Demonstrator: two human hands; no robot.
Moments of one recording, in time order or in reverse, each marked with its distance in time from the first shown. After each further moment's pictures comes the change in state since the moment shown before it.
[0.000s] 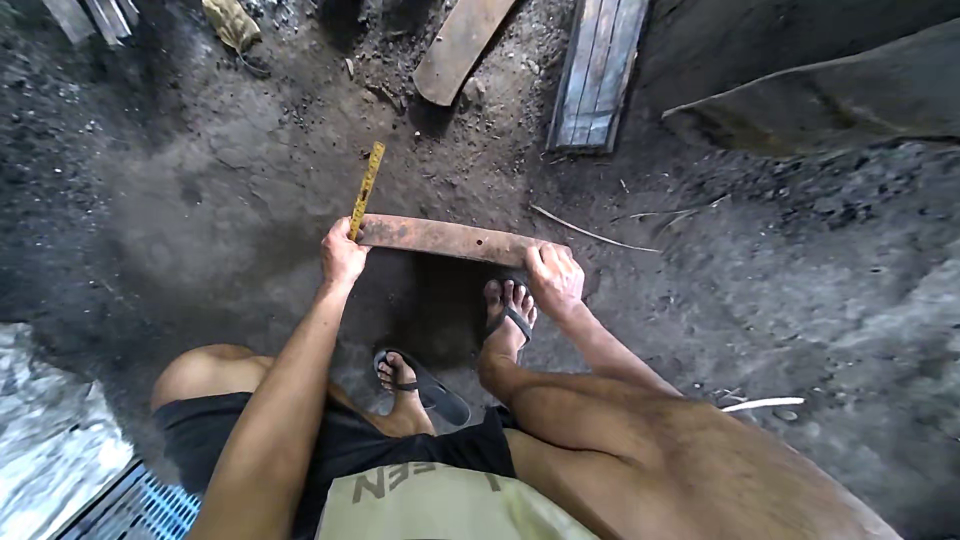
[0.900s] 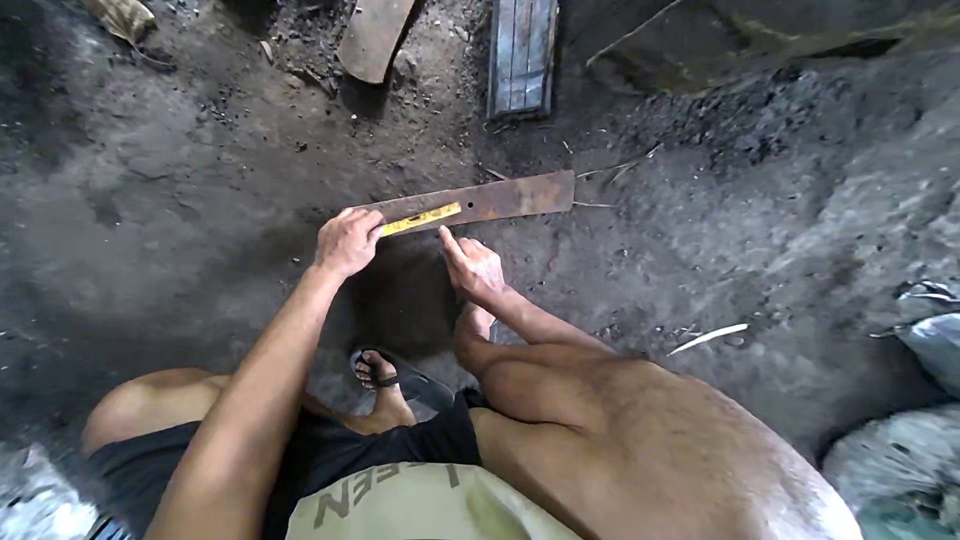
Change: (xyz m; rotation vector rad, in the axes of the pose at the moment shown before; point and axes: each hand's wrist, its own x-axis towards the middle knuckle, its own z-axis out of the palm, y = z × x) left_hand -0.008 0.055 0.034 0.389 -0.333 0.698; right_hand -0.014 -0.056 0.023 0.257 -0.009 -0.028
